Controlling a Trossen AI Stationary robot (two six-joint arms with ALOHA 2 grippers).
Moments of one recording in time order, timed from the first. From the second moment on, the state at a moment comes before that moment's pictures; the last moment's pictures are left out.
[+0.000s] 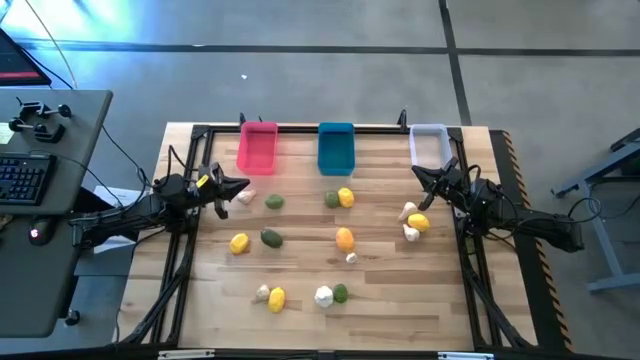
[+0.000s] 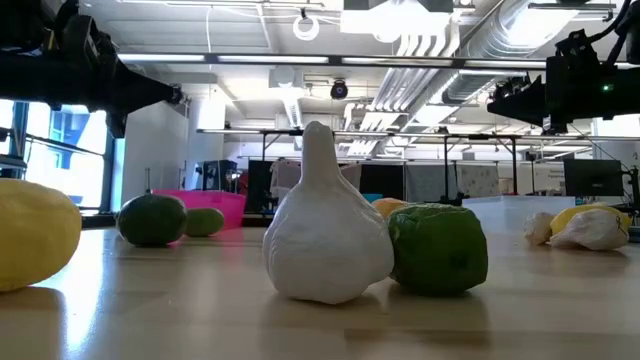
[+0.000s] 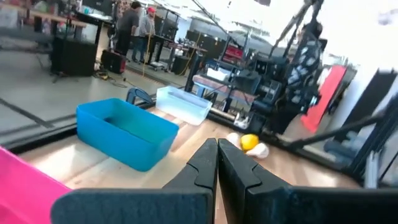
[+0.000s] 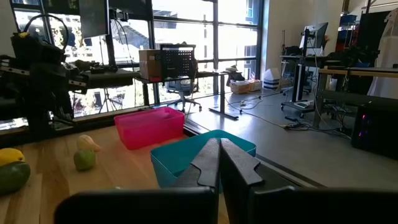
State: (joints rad) left arm 0.27 0.01 0.03 0.03 -0.05 -0.34; right arm -0.24 0.01 0.01 0.09 0.38 -0.03
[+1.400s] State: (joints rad) left arm 0.27 0.88 0.40 0.11 0.05 -0.41; right arm -0.24 0.01 0.01 0.09 0.38 -0.03
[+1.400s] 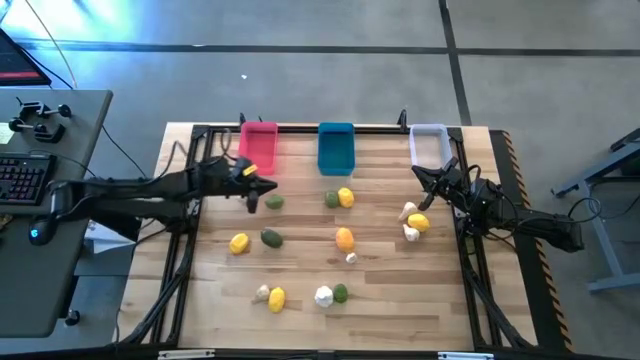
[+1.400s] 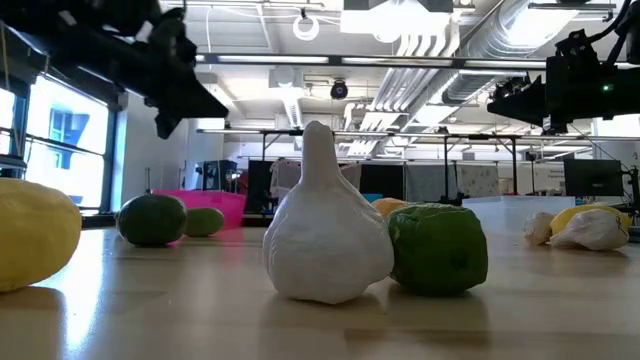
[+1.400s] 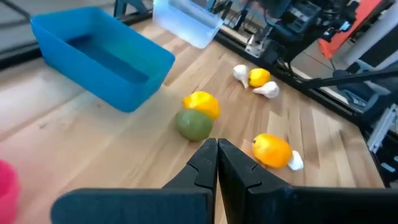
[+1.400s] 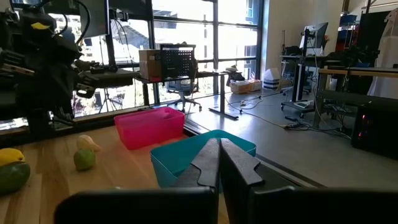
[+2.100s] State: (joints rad) left arm 0.26 1.52 0.77 0.23 0.10 -0.29; right arm -0.24 0.01 0.01 0.09 0.38 -0.03
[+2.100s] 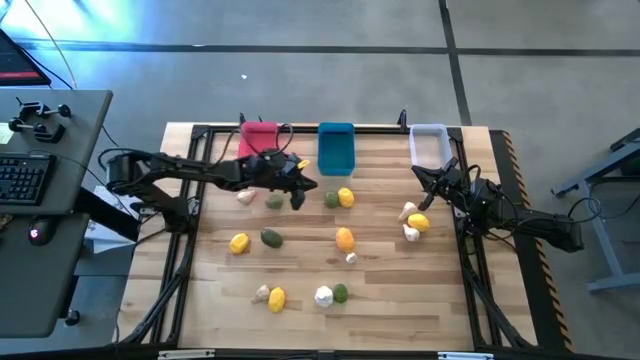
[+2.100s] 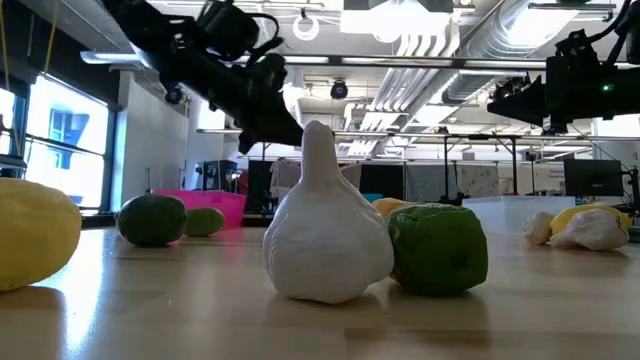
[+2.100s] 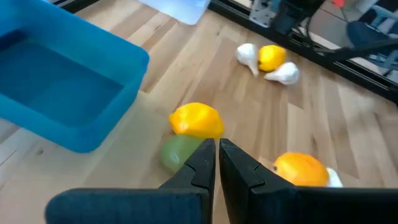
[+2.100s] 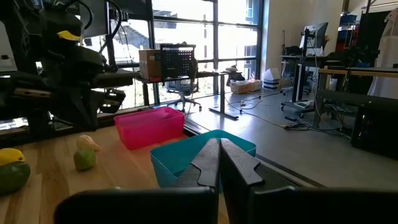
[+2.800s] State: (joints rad) left arm 0.17 1.78 1.13 -0.08 0.01 -0.20; right arm -0.24 0.01 0.01 0.09 0.38 -0.03
